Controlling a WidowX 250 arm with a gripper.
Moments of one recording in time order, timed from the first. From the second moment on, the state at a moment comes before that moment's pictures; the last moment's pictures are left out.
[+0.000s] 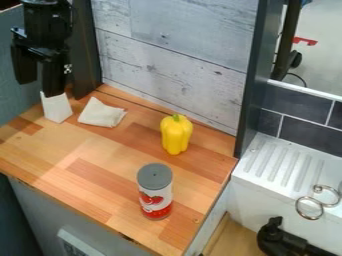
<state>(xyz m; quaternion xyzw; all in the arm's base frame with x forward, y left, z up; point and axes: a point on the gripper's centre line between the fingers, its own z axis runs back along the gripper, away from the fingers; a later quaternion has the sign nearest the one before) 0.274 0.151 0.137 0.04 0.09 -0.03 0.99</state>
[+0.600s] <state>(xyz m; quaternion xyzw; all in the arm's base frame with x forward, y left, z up) 0.322 0.168 0.101 0.05 0.06 0.00 1.00</state>
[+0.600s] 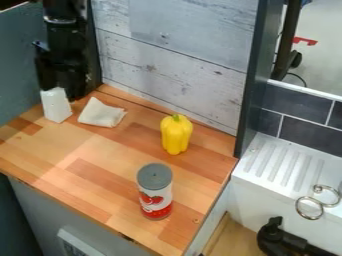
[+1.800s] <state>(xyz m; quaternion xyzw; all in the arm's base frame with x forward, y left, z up) 0.383 0.176 0.031 0.00 0.02 0.07 1.00</state>
